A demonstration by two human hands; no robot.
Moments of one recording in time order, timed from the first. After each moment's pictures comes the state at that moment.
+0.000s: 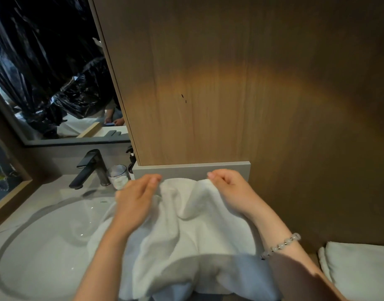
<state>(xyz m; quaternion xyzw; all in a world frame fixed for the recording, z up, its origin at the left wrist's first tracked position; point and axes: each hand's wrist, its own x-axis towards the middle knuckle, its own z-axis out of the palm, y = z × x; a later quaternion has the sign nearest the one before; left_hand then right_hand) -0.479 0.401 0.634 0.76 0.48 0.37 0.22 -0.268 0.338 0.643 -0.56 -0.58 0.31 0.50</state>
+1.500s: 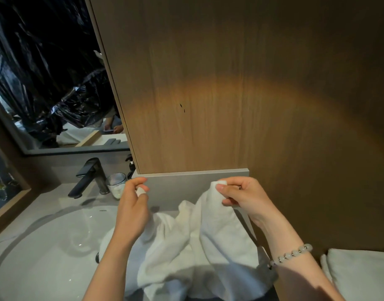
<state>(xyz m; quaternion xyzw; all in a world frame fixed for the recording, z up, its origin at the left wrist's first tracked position) -0.470 0.397 0.635 0.63 0.49 0.49 0.34 -0.249 0.327 0.648 -0.56 -0.41 0.44 0.57</state>
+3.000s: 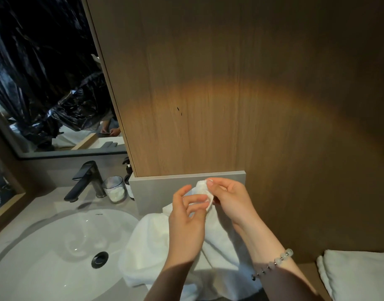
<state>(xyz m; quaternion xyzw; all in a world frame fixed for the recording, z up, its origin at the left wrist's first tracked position) -0.390 0.329 0.637 0.57 0.40 0.51 0.50 -0.287 0.327 0.660 -0.53 -0.36 0.42 0.64</state>
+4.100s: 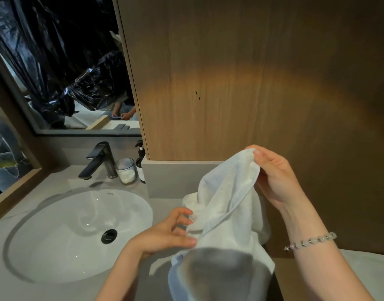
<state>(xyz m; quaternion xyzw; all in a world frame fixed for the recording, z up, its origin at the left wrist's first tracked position) -0.483 0.377 0.581 0.69 0.38 0.10 0.61 -0.238 0.322 0.670 -0.38 -0.47 0.42 0.68</state>
